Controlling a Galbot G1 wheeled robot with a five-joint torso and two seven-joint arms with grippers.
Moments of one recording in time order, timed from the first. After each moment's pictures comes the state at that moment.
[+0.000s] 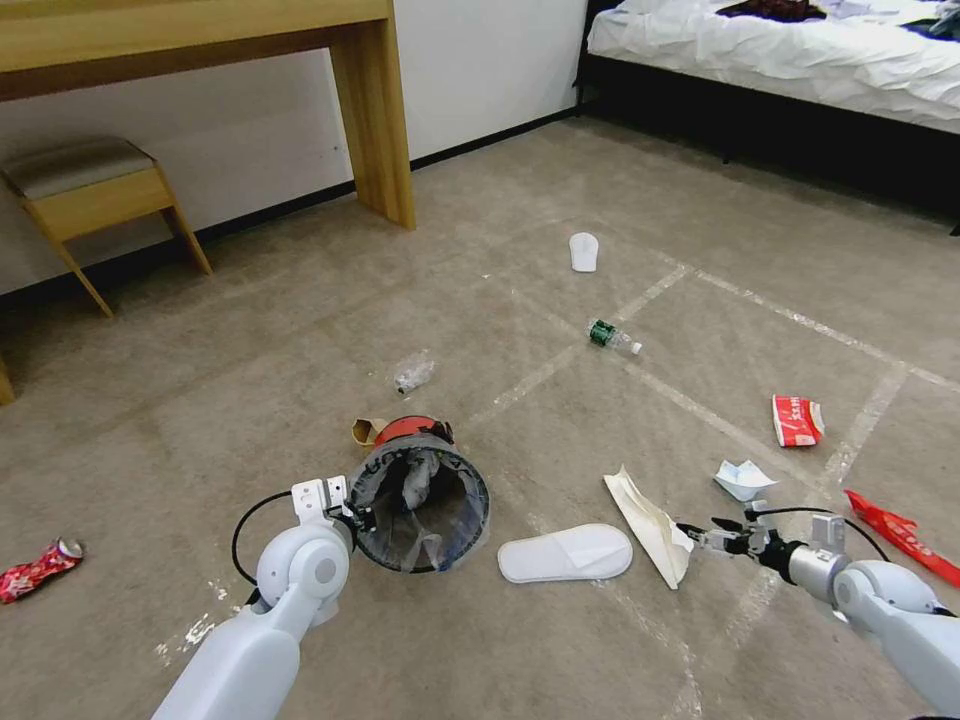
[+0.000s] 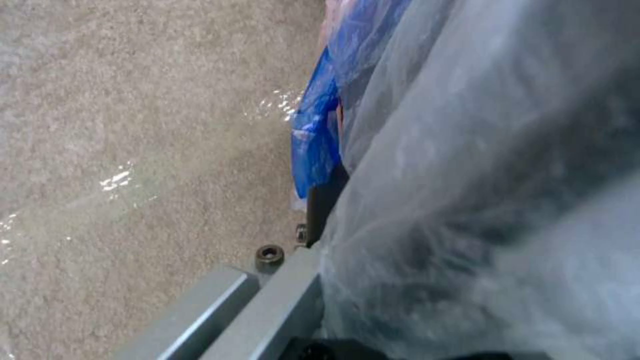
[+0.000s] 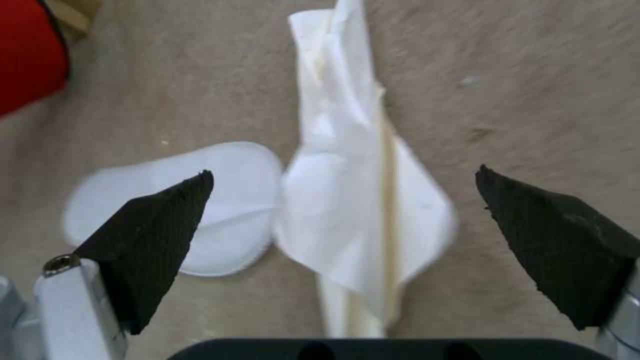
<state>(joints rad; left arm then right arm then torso) 1.12 -1.16 -0.23 -1.83 -1.02 0.67 -0.74 -0.91 0.72 0.03 0.99 1.05 -0.26 -0.63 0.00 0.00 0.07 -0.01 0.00</state>
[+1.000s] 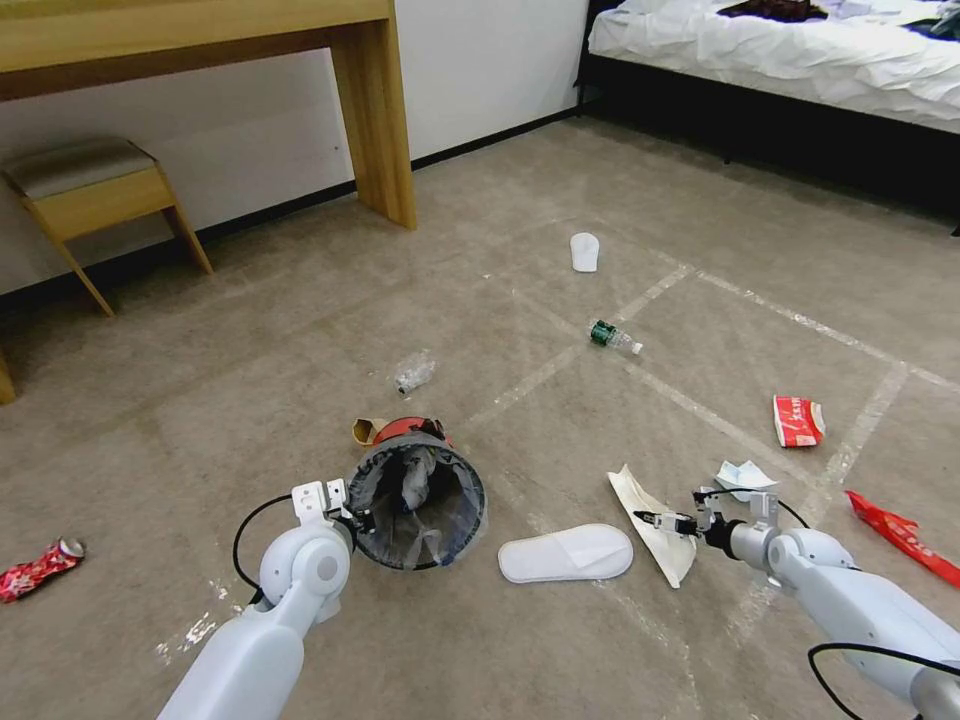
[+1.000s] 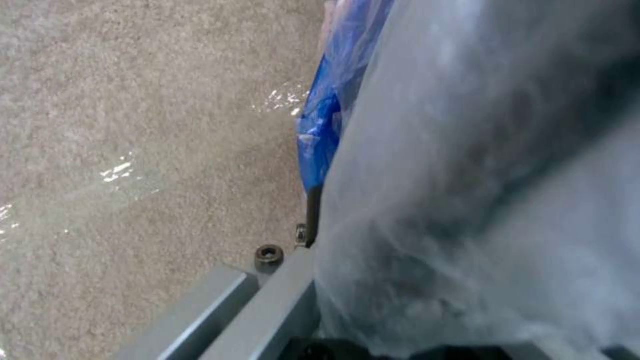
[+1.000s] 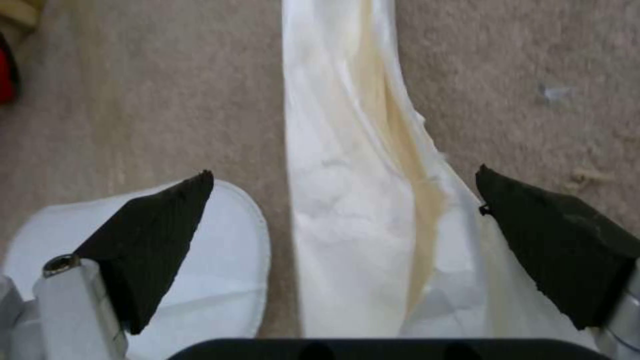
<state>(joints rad) 1.11 -1.18 -0.24 -1.79 -1.01 0.66 -0.74 -0.65 0.92 -0.12 0.66 0.96 -0.24 -0.65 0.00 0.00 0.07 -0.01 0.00</state>
